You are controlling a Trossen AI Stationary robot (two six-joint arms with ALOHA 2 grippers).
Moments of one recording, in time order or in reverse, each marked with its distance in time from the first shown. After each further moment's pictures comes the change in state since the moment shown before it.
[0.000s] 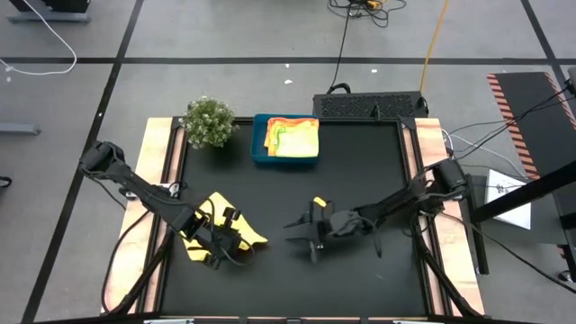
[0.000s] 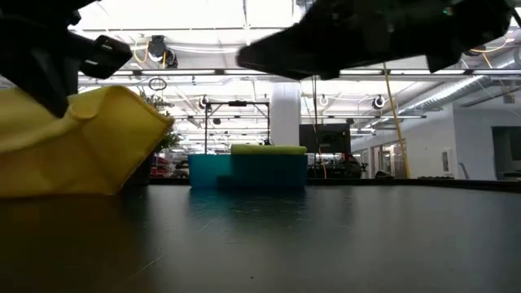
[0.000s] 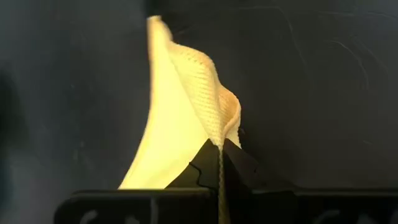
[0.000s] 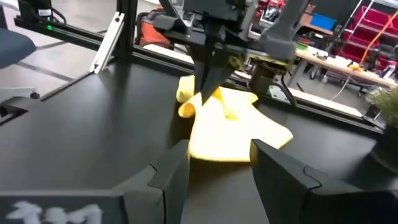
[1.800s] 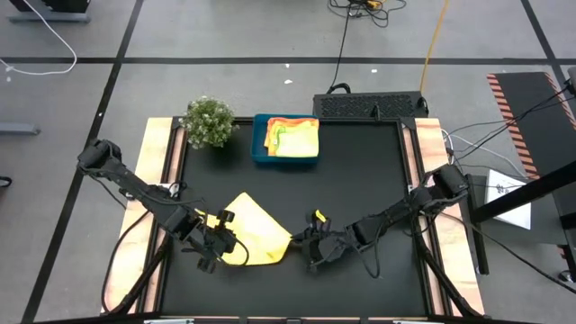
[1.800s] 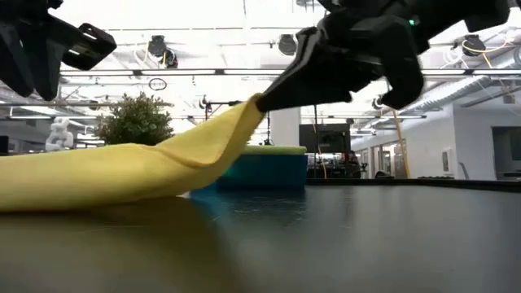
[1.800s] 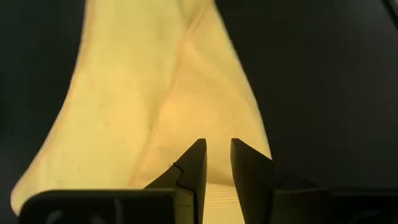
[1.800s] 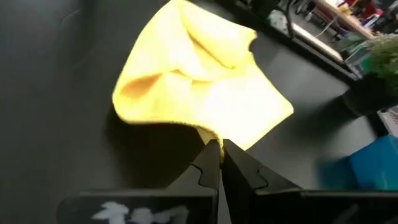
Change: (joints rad) left arm -0.042 -0.039 0.031 -0.067 0.024 -0.116; right arm 0.122 0.016 0.183 -0.560 0.294 0.007
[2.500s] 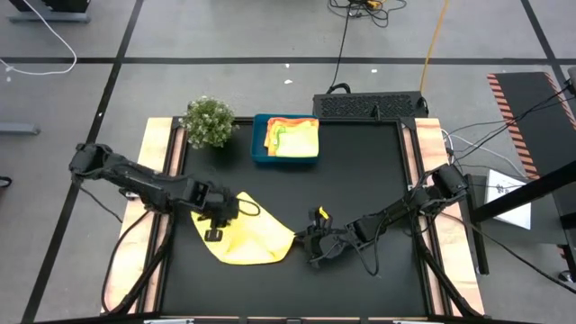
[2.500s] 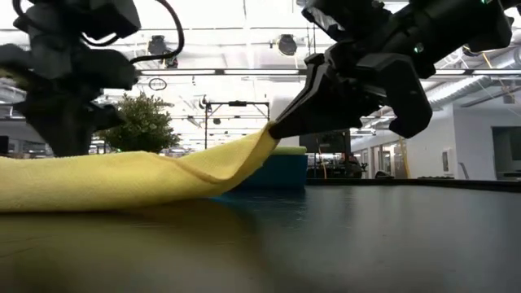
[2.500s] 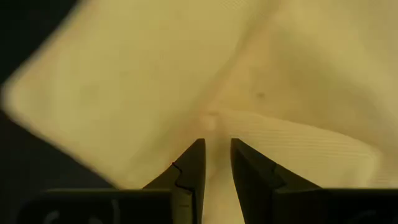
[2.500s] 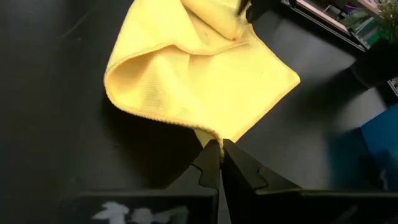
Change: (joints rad) left arm 0.404 -0.074 -0.219 0.006 0.272 0.075; right arm -0.011 0.007 -0.063 0.015 -0.006 0.078
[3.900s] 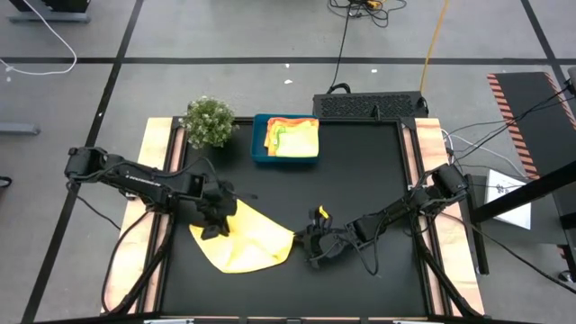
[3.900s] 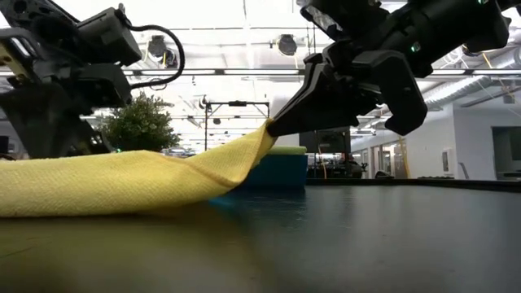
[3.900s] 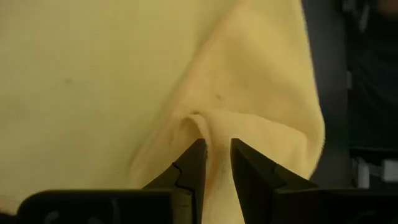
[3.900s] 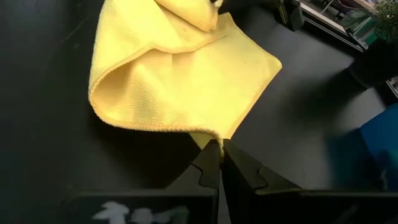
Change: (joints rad) left arm 0.168 -0.052 -0.180 0.262 0.462 -0.079; right arm -0.006 0.000 0.000 0.015 -0.001 0.005
